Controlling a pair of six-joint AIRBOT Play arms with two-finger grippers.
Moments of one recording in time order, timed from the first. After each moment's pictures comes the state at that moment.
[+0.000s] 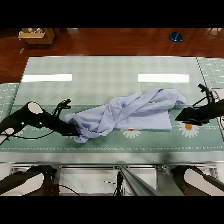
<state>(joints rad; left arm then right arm) -0.03 -1.26 0.55 0.99 -1.15 -1.05 -0.43 -1.18 0.80 -1.12 1.38 1.14</state>
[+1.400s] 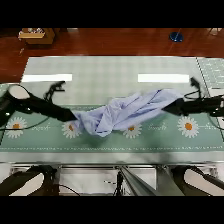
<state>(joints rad) -0.02 -1.12 0.84 0.88 -1.30 -0.99 -0.39 -1.20 0.80 -0.59 1.41 0.97</state>
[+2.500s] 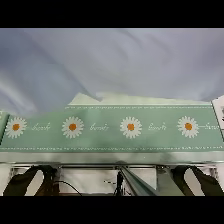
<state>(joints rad) 0.24 -0.71 1.95 0.83 -1.06 -1.22 -0.44 -0.77 1.90 -0.74 1.09 1.39</state>
